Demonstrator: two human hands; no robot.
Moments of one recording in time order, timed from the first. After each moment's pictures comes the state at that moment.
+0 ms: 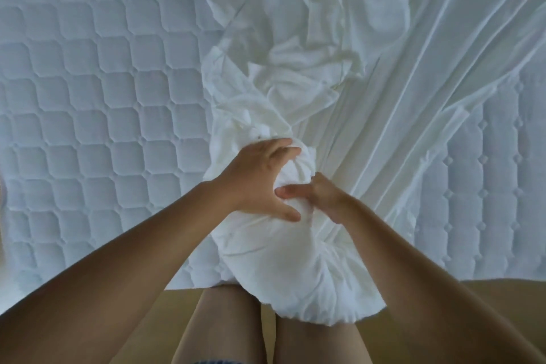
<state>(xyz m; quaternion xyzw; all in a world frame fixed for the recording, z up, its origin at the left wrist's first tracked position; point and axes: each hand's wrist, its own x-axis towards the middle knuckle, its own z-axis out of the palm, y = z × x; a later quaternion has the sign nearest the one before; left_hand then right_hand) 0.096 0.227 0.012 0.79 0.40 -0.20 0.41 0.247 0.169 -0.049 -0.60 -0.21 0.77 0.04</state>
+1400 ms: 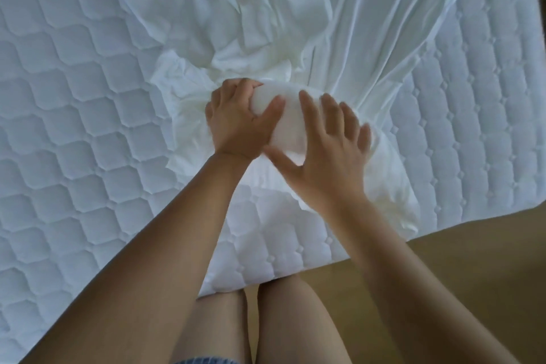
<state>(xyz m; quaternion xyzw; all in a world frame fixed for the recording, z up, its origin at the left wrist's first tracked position) 0.163 0.262 0.008 0.68 0.62 0.14 0.37 0.258 0.172 0.059 -0.82 -0.53 0.19 0.08</state>
